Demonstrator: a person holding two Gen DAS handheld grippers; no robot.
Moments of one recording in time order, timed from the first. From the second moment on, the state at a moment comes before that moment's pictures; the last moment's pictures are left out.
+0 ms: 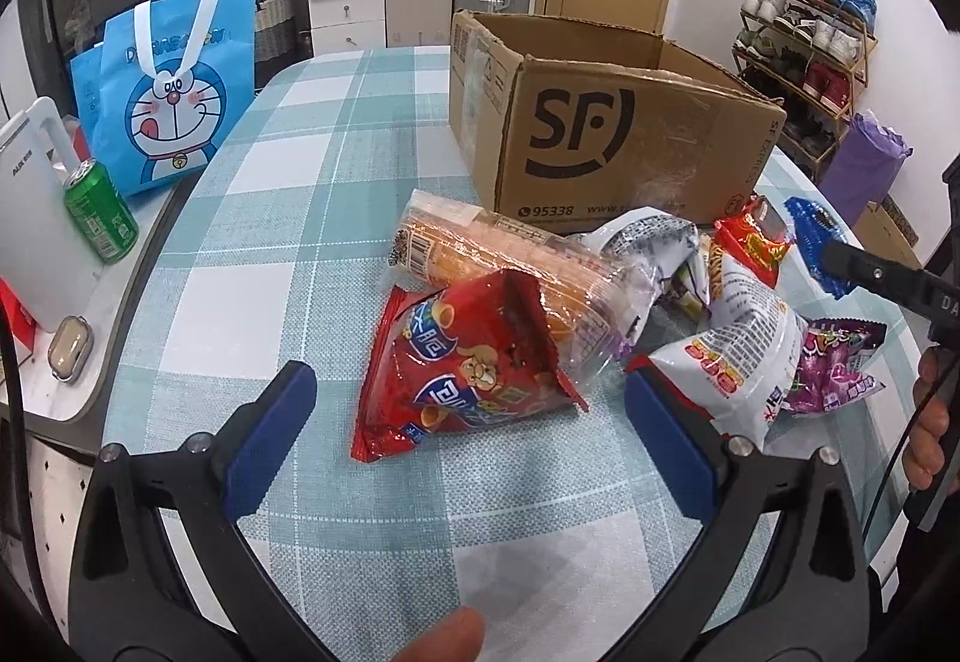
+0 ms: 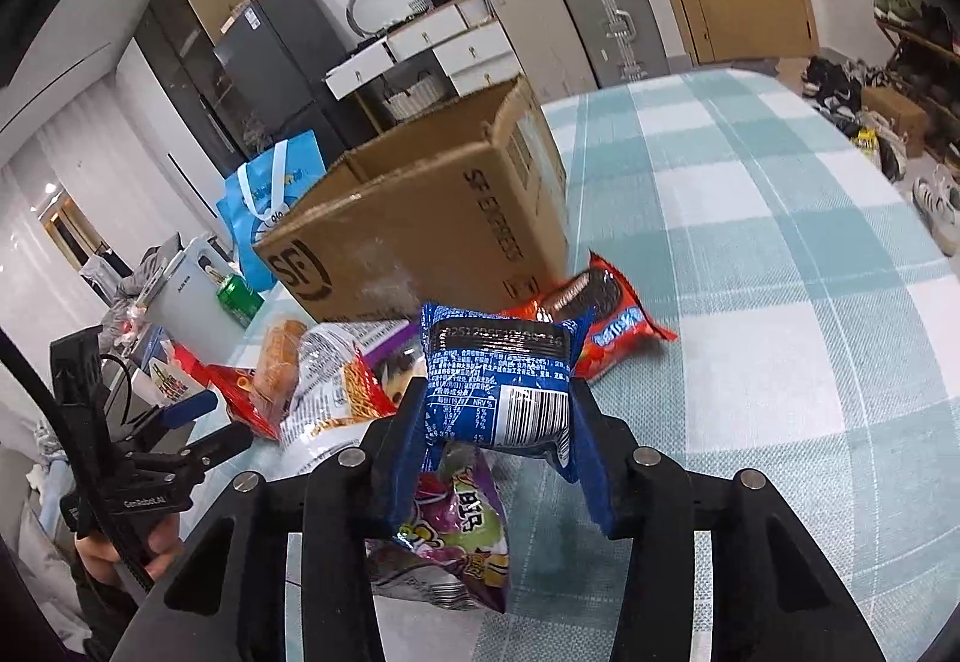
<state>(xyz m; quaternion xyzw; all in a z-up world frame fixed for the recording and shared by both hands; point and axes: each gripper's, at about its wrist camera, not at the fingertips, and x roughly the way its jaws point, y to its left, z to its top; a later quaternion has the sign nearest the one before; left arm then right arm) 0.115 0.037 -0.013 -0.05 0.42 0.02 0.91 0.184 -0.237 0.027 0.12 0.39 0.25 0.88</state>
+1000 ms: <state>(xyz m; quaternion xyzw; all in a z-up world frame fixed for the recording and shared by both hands) 0.124 0.050 -0.032 -0.07 0.42 0.00 0.91 0.182 -0.237 0.028 0.13 0.39 0.26 0.87</state>
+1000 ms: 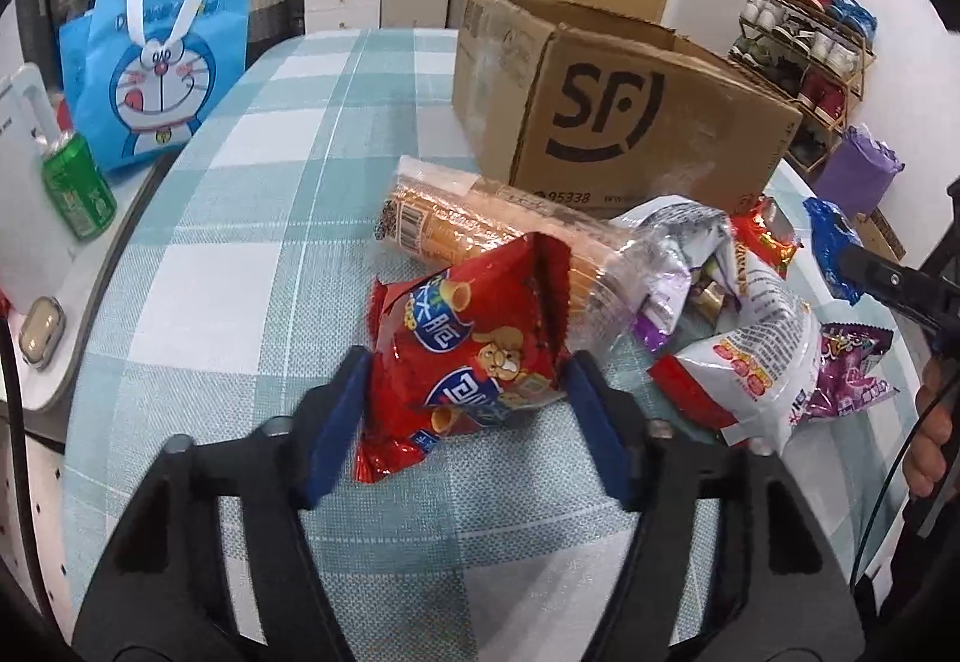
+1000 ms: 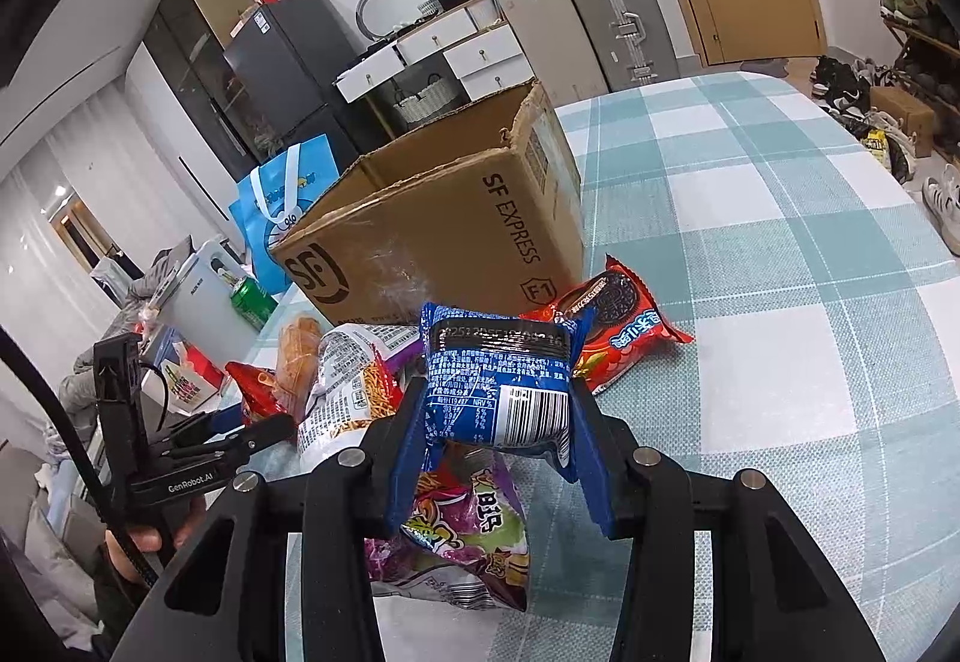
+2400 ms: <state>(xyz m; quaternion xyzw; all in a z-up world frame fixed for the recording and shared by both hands) 0.080 0.024 0.037 -0.06 0.35 -0.06 0.93 0.165 -0.231 0.059 0.11 0.36 0.28 0.88</state>
